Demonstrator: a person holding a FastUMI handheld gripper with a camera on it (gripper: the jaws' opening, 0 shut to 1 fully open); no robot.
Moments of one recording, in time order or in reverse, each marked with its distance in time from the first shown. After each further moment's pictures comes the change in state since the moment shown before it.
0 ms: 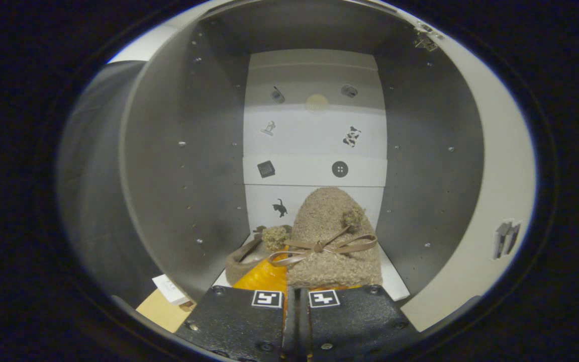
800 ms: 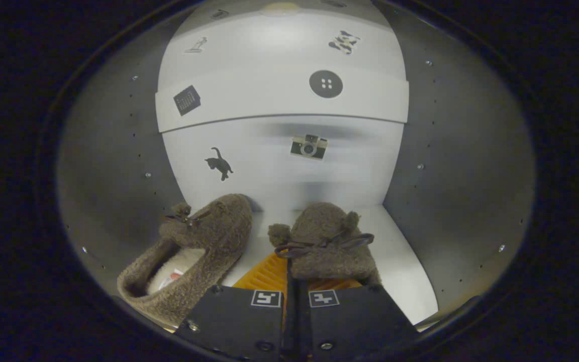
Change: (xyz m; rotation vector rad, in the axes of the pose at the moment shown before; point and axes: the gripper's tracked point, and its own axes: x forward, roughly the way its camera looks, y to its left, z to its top) arm 0.160 -0.045 -0.065 0.088 0.330 -0.118
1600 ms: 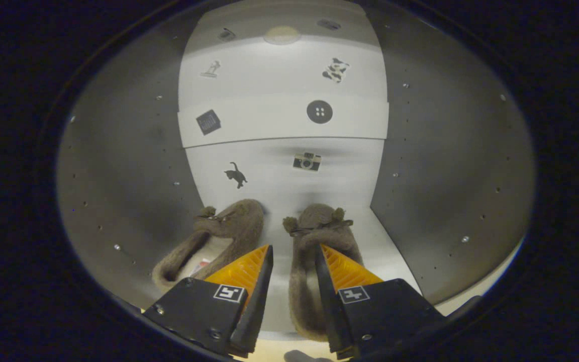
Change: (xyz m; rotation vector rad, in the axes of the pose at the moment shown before) arm -0.078 0.001 0.003 -0.025 -0.114 -0.017
